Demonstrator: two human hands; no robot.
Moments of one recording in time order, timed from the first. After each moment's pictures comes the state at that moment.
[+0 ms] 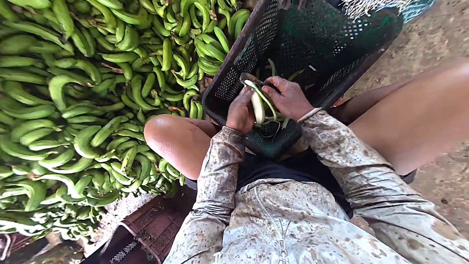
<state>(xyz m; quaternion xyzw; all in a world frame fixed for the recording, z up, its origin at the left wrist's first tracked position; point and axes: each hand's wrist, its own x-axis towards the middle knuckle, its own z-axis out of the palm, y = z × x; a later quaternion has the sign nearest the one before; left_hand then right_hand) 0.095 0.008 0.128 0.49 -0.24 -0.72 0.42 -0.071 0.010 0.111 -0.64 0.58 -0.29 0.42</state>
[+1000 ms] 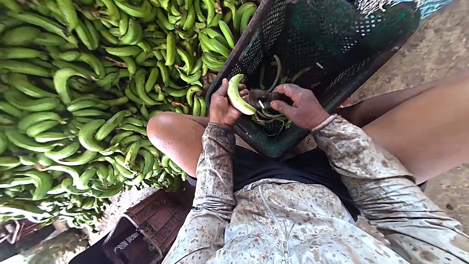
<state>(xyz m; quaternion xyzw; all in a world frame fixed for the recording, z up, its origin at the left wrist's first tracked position) 0.141 -0.021 0.138 0.42 -0.03 -0.77 0.47 -0.089 0.033 0.107 -0.69 0.52 -0.29 0.41</state>
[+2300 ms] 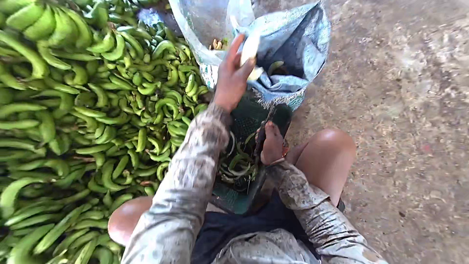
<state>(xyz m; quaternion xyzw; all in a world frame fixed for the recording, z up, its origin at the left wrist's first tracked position) -0.078 -0.165 0.275 0.27 -0.70 -0.52 0.41 -0.127 0.005 0.156 -0.10 0.59 -0.68 0.42</state>
